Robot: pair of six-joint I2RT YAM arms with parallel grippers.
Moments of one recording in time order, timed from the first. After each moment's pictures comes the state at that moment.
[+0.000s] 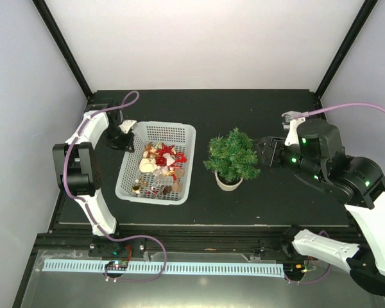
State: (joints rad) left arm 0.07 1.87 1.50 -1.13 0.23 0.29; right arm 0.71 0.98 1.62 -1.22 0.09 0.61
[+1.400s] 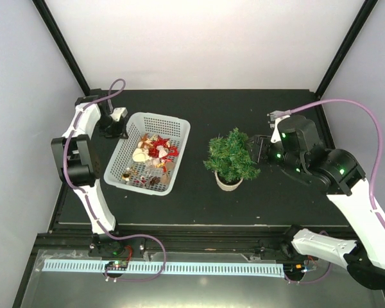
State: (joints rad) left arm 0.16 2.00 1.71 -1.11 0.28 0.20; right arm 0.71 1.03 1.52 -1.14 0.11 0.60
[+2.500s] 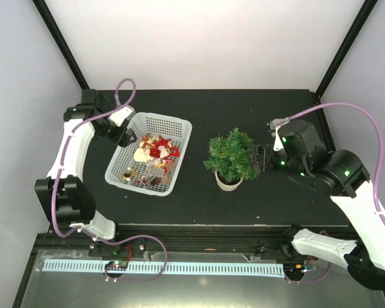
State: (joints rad) left arm 0.11 1.53 1.49 -1.05 0.37 0.58; right arm 0.71 1.03 1.56 -1.29 0.10 0.53
